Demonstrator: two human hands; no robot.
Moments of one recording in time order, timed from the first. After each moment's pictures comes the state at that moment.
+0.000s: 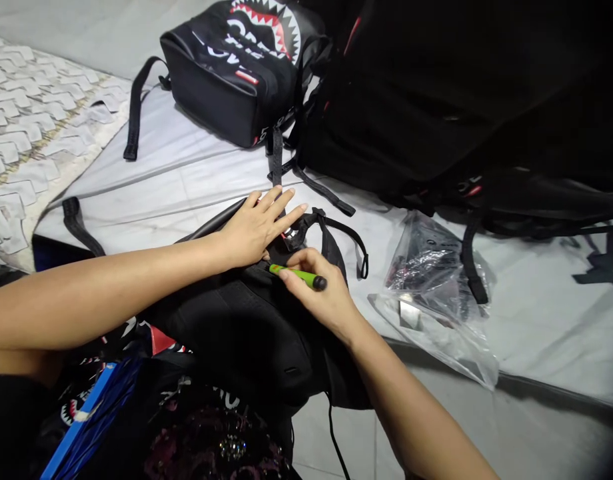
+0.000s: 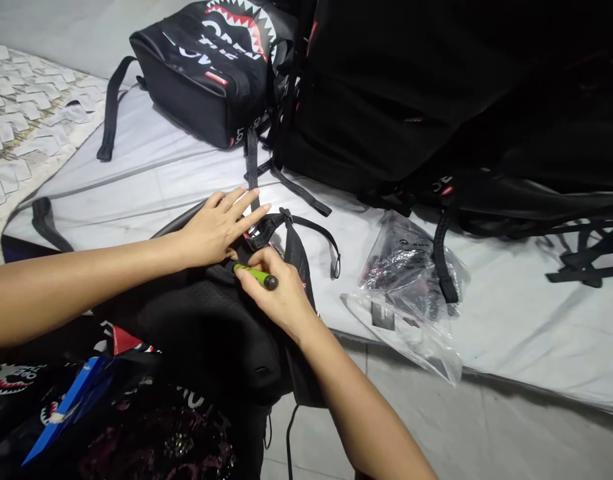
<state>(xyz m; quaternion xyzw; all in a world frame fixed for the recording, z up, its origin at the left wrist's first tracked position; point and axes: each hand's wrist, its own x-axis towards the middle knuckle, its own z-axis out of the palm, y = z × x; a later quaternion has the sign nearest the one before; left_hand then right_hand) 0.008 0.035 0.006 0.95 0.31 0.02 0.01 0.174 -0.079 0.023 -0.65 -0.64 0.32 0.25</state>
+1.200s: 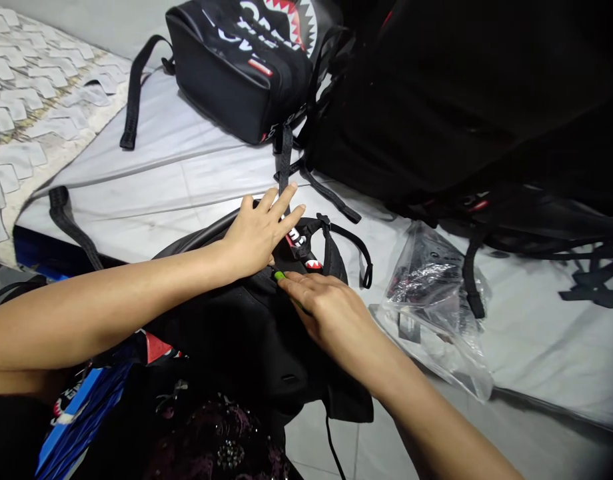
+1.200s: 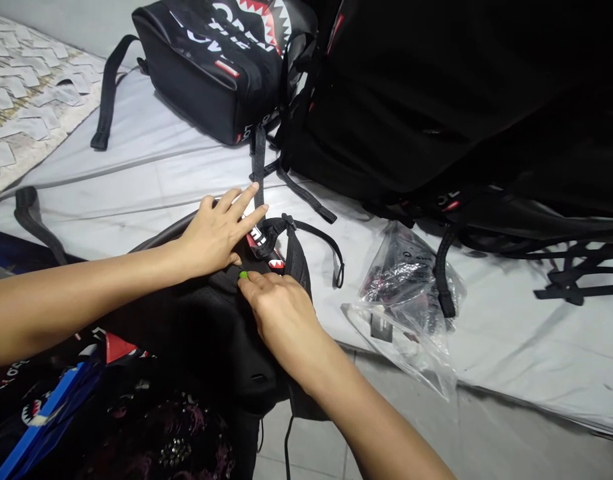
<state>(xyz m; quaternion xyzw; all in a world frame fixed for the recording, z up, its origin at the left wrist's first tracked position) 0.009 0.031 0.008 0.92 0.39 0.02 0.04 0.159 -0.072 0.052 -0.50 -0.86 0.12 -0.05</state>
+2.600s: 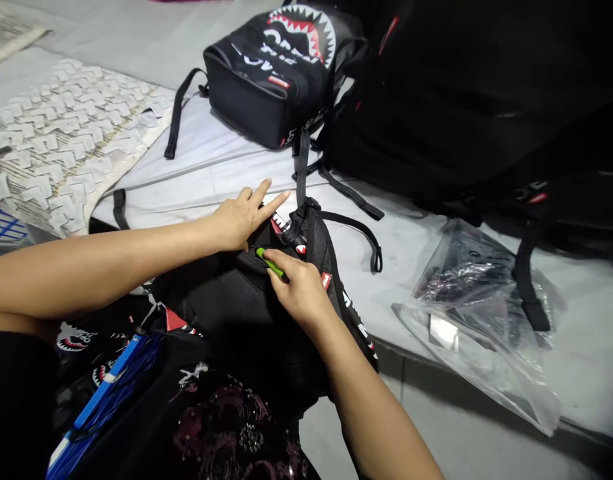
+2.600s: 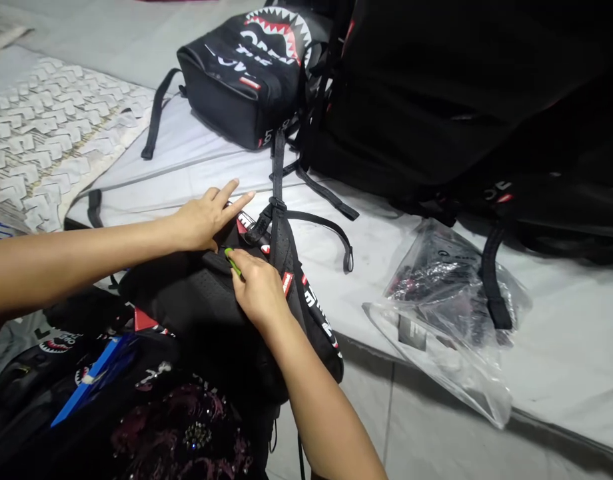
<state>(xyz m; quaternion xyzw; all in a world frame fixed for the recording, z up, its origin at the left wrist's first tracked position) -0.036 0.033 0.020 0.89 0.43 -0.13 0.06 0.127 -0.074 -0.008 -0.54 -0.77 0.25 0.24</state>
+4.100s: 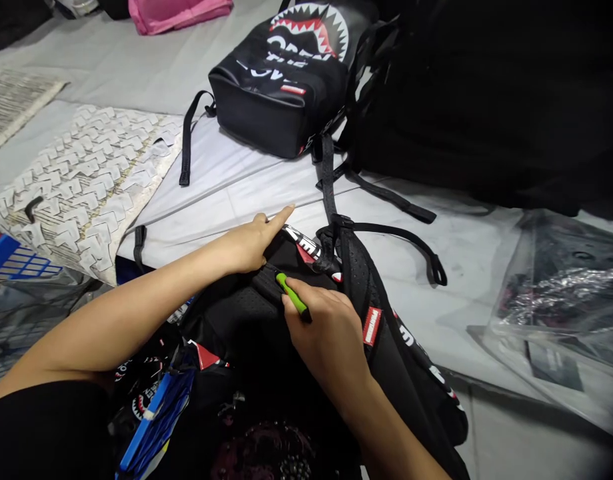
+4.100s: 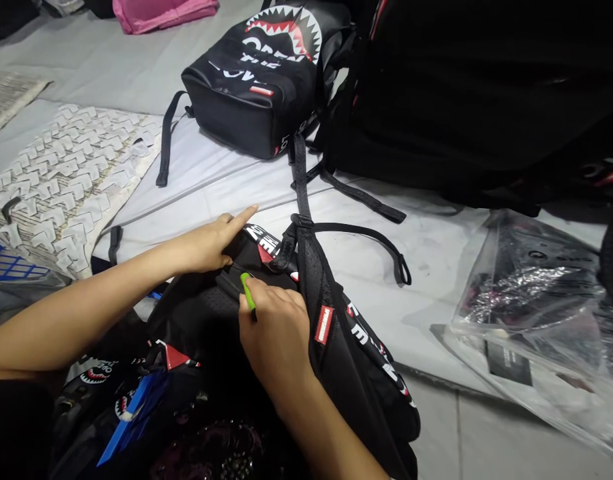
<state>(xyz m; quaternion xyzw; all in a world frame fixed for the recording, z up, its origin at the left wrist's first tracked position) -0.071 0.059 0.022 0.85 0.45 -0.13 0.24 0.070 -0.075 -0.004 -0.65 -0.71 0.14 0.24</state>
